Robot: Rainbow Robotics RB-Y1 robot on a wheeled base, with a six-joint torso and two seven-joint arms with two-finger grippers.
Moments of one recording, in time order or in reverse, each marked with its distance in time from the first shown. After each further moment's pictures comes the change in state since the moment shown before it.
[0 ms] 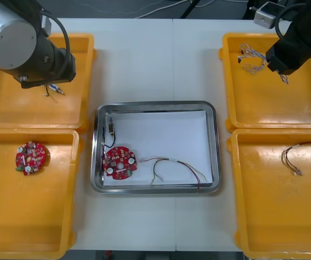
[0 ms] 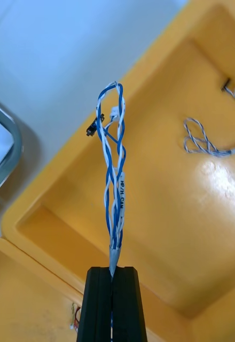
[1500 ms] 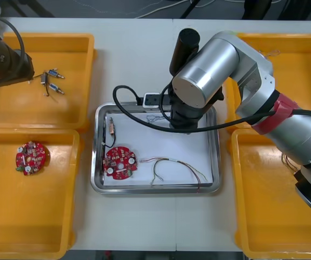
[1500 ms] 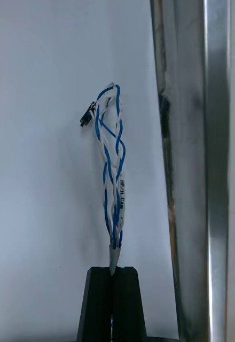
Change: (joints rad) right arm 0.000 0.262 0.617 0.067 0.102 -0.352 0.198; left arm 0.095 0.086 0.150 0.178 -0.024 -0.110 -0.084
